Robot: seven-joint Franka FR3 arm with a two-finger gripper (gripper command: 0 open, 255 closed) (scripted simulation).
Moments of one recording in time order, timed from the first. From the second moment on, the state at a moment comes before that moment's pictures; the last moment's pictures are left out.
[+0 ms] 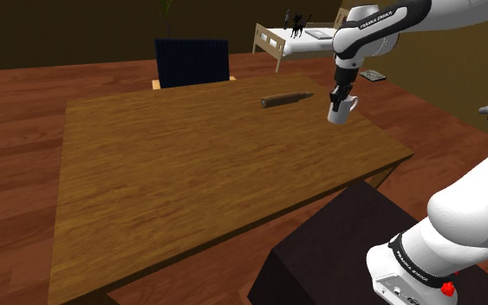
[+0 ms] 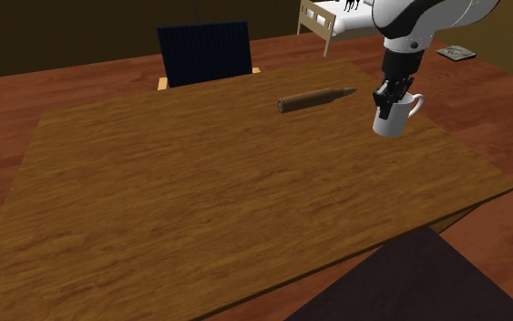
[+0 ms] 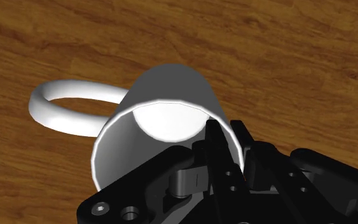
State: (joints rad) arm -0.47 0.19 -0.01 -2.01 -0.12 2.06 -0.48
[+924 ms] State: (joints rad) arm -0.47 0.19 -0.01 -2.02 -0.12 2.07 -0.48
